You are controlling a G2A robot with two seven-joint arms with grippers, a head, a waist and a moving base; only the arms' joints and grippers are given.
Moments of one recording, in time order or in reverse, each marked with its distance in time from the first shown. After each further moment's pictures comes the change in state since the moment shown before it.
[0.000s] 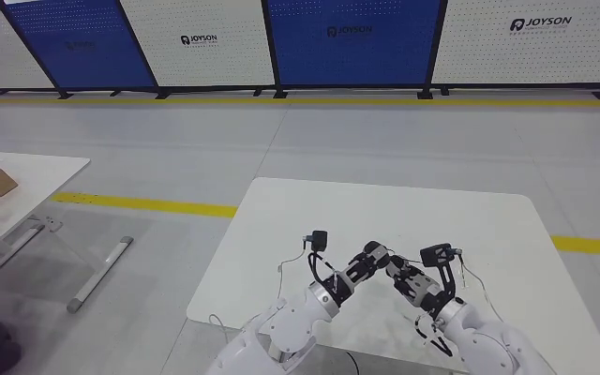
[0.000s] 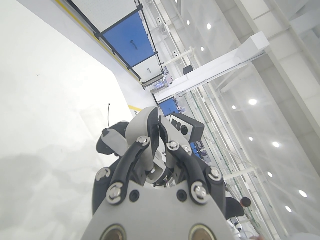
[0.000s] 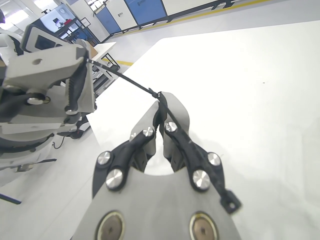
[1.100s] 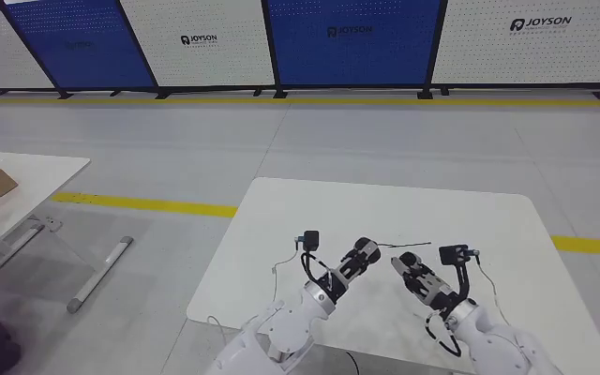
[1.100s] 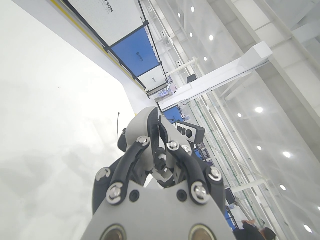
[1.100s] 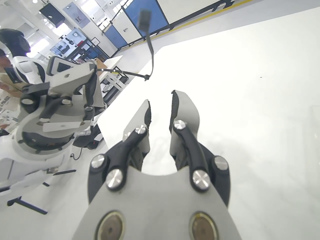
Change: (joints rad) left arm 0.012 -0.001 -0.018 0.021 0.035 0.005 0.071; right arm -0.031 0.005 0.070 0.016 0.162 -0.023 -0.012
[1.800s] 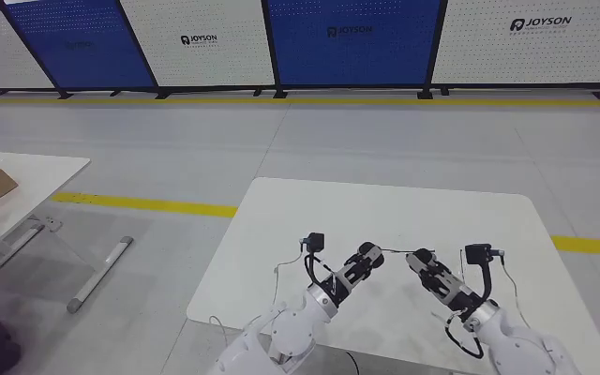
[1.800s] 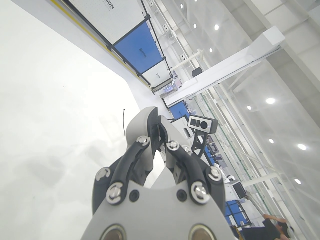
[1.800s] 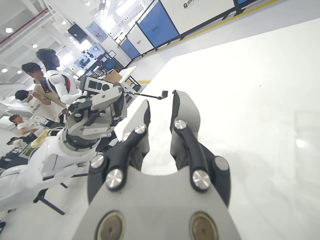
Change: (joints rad) left arm -0.007 -0.001 0.024 0.011 0.073 0.007 -0.017; right arm -0.029 0.015 0.090 -0.016 0.119 -0.086 0.029
